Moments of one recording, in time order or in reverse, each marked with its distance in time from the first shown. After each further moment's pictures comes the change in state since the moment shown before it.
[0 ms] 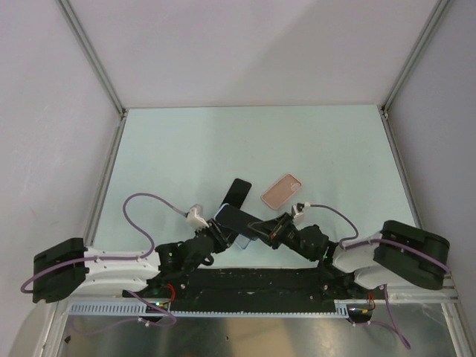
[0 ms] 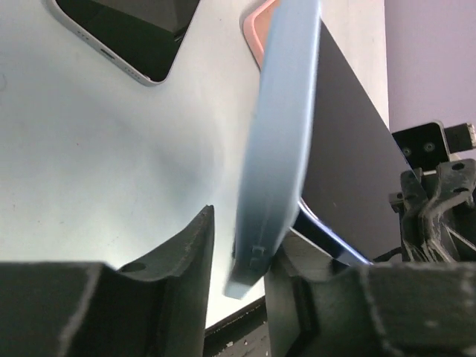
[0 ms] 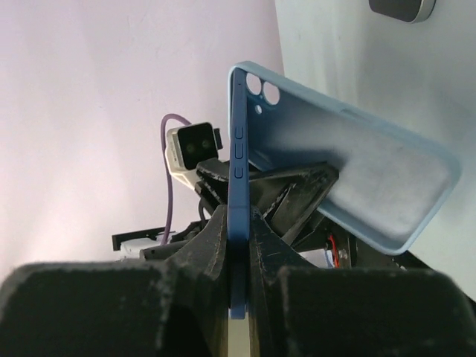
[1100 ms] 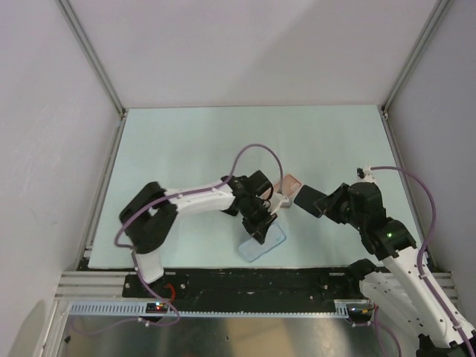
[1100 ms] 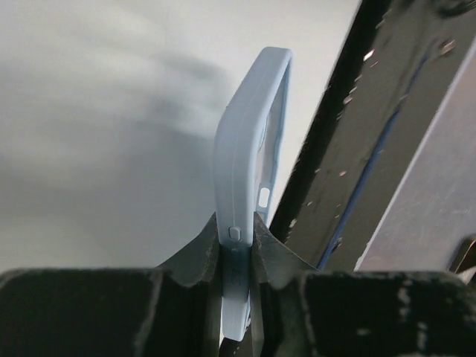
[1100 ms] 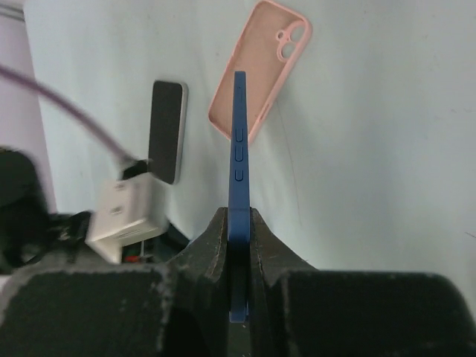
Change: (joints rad) left arm 0.306 0.800 1.041 -0.914 1.156 1.325; right arm -0.683 -0.777 0.565 -1.824 -0.127 -0.836
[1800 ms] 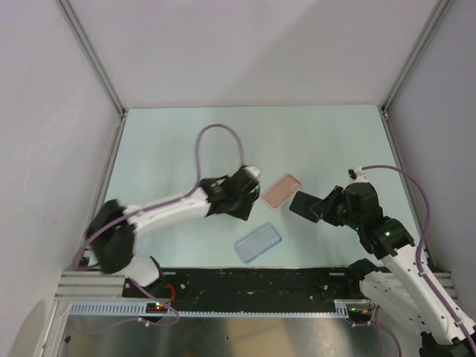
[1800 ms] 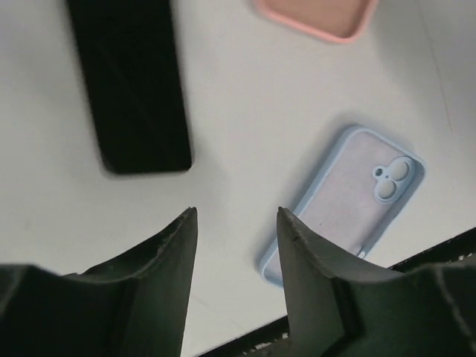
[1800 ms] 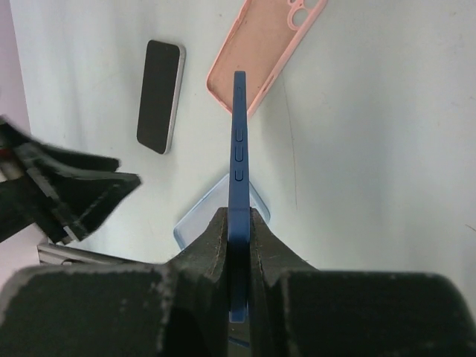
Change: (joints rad) left arm -0.014 -0.113 -0.001 -0.054 -0.677 -0.340; right arm 0.016 0.019 -0.001 -0.035 -0.069 -0.074
